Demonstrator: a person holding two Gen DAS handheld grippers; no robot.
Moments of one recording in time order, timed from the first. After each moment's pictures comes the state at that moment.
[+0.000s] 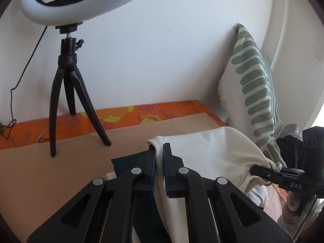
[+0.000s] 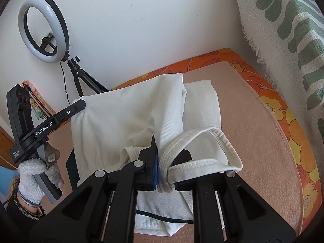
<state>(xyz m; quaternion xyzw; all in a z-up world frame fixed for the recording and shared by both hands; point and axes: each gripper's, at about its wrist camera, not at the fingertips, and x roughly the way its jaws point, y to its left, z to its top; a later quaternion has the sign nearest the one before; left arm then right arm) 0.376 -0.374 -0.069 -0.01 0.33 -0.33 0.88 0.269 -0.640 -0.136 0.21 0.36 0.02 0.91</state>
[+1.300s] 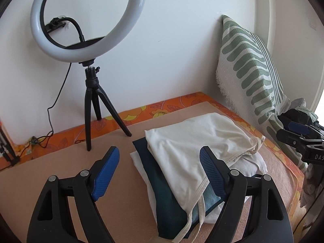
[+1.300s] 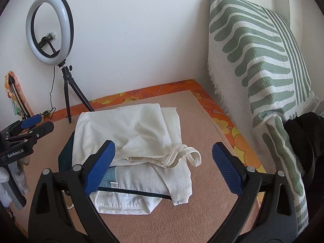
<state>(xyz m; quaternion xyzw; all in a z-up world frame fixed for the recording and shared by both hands) 0.296 -0.345 -0.023 0.08 0.30 -0.30 0.90 0.191 -0.612 -0.068 0.11 0.31 -0.12 0.94</state>
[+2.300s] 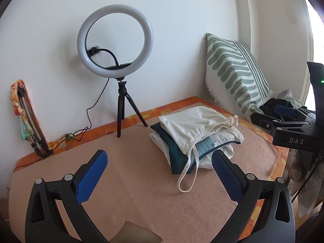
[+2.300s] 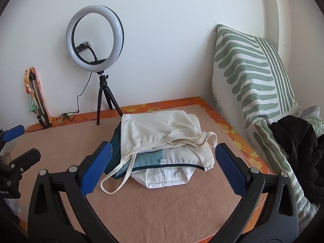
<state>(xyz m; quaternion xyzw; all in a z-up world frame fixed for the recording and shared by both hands) 0.164 -0.234 0.020 0.10 0.24 -0.30 0.92 0.101 -0.476 -0.016 0.07 0.25 -0.15 0.95</state>
